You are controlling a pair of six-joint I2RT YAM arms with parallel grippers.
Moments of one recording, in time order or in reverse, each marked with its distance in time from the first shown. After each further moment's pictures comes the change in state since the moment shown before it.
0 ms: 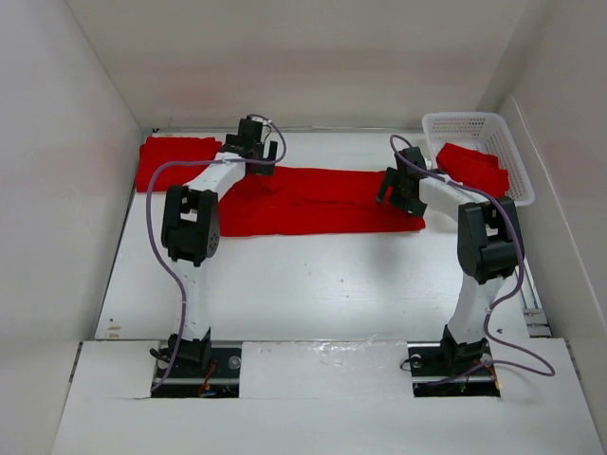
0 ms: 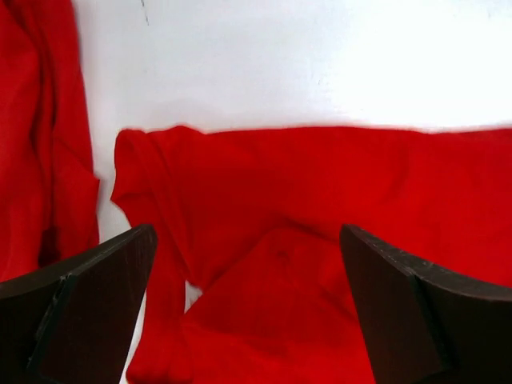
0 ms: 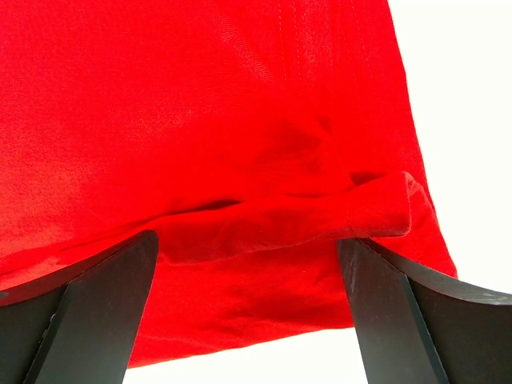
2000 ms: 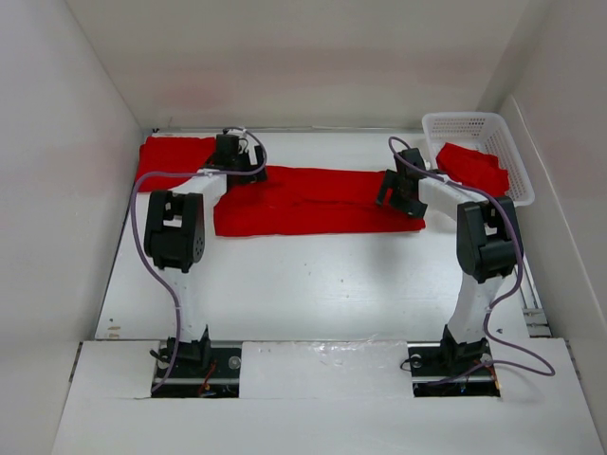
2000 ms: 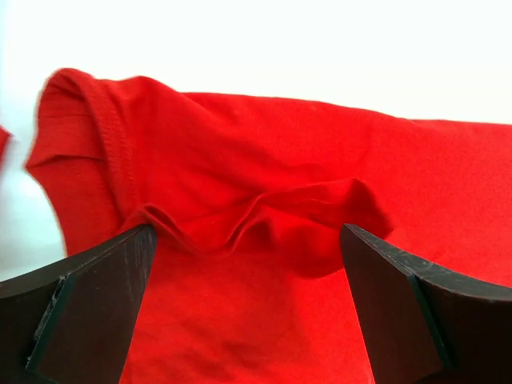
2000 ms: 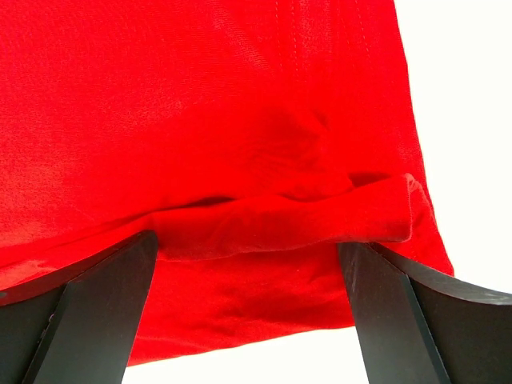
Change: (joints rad) left arm 0.095 -0.137 -0.344 0.303 0.292 -0.240; right arm 0.000 0.010 0.000 -0.014 -0.002 -0.021
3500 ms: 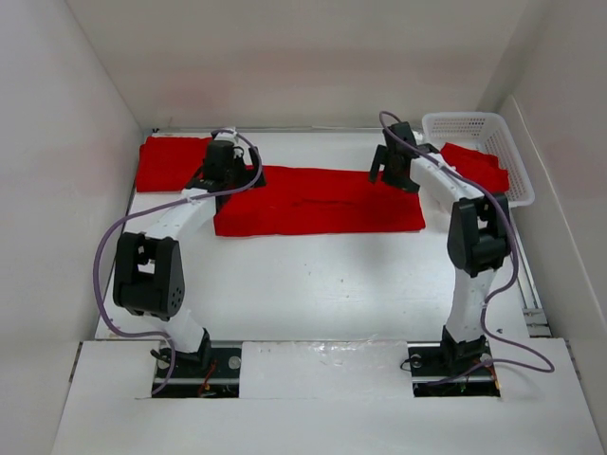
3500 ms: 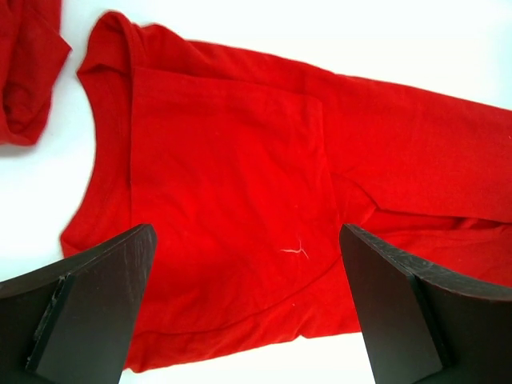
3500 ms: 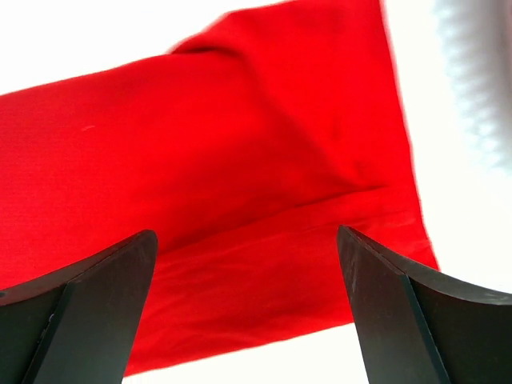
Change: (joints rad) left arm -0.055 -0.428 -0.273 -0.059 -0.092 -0.088; right arm 0.044 0.071 0.307 -0.174 0.101 -0.020
